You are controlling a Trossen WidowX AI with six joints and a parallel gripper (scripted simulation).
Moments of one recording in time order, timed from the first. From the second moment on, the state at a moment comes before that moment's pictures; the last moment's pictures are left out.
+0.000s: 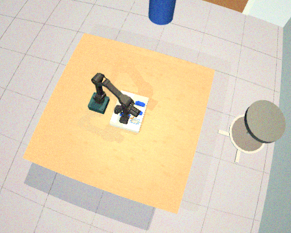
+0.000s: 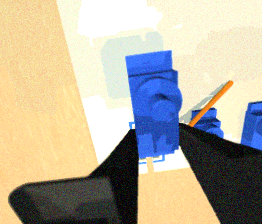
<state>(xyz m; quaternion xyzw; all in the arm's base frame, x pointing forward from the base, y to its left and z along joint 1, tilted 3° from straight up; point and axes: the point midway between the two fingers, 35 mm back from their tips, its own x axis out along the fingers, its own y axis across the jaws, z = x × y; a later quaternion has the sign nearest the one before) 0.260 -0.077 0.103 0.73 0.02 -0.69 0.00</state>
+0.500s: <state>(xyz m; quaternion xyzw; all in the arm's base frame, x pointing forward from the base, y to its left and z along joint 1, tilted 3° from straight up) 0.321 -0.075 0.107 0.73 0.02 -0.68 0.00</state>
